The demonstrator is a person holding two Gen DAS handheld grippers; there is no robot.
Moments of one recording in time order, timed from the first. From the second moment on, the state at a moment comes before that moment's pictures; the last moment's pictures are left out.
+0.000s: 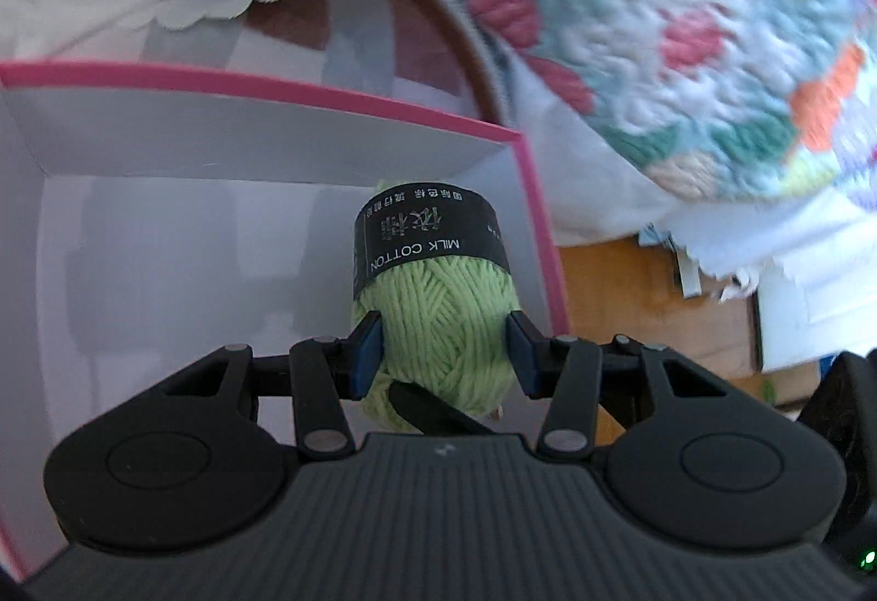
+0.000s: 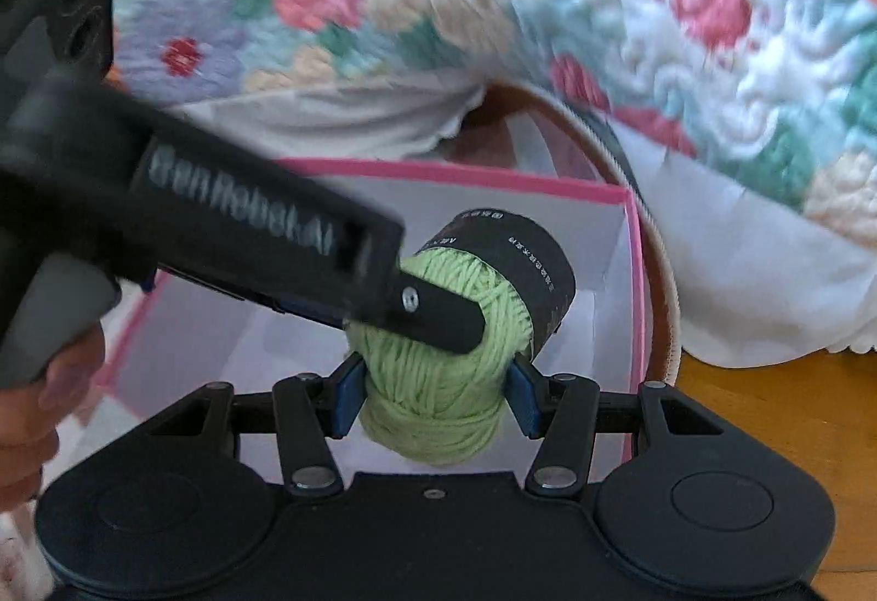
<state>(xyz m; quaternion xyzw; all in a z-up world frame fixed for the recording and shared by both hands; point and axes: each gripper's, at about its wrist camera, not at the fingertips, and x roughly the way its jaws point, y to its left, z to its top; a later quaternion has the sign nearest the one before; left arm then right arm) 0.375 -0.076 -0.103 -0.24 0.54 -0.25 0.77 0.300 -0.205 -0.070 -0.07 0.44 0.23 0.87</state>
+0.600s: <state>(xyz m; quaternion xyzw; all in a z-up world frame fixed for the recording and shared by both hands) 0.385 -0.074 -0.144 -0.27 0.56 -0.21 0.75 0.317 -0.201 -0.094 -0.06 0.45 0.15 0.88</state>
